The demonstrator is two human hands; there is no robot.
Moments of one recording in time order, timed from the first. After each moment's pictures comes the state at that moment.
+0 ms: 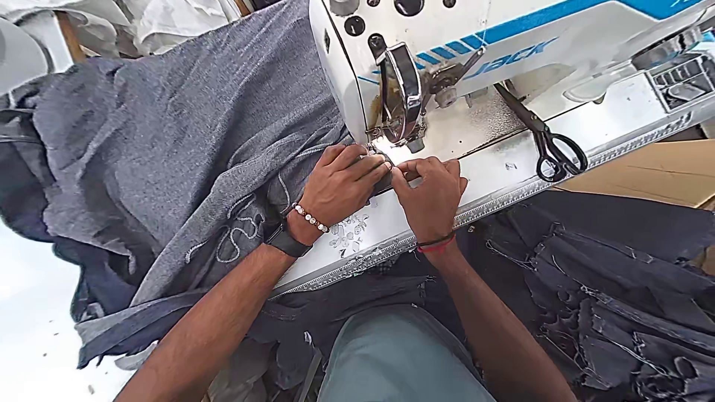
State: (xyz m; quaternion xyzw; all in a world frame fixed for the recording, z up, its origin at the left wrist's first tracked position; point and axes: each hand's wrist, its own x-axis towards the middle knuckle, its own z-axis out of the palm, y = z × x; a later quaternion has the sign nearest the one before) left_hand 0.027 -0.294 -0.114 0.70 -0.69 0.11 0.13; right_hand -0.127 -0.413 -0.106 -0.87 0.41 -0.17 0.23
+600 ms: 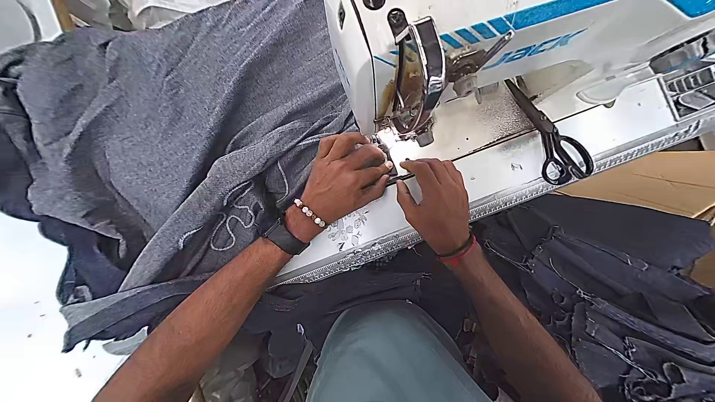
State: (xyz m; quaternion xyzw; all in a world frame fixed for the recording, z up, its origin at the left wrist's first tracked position) left_hand 0.022 -0.291 -0.114 0.74 -0.64 0.05 0.19; right_hand -0.153 -0.427 -0.116 -0.93 0.20 -0.22 0.21
